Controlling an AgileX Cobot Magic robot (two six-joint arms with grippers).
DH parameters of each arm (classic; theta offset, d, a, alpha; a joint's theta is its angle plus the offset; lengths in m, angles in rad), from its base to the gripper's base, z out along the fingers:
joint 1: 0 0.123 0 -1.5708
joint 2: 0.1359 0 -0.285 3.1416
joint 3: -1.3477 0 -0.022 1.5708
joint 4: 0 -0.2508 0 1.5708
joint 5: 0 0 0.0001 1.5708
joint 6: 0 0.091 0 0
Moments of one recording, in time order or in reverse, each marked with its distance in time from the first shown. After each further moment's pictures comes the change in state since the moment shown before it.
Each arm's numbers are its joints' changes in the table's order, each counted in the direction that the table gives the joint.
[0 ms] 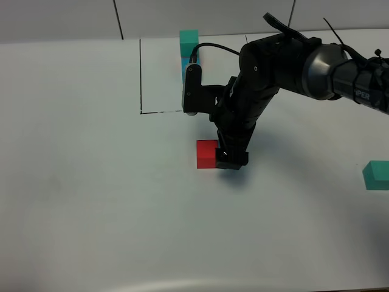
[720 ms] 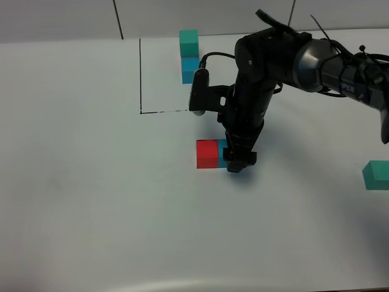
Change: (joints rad) left arm 0.000 0.000 0.000 0.000 0.000 0.001; right arm -0.032 0.064 0.103 0.063 0.201 0.109
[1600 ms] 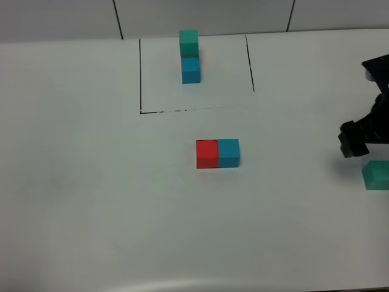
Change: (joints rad) left arm 0.000 0.000 0.000 0.000 0.000 0.000; right arm -0.484 -0.486 -0.611 0.095 -0.289 0.728
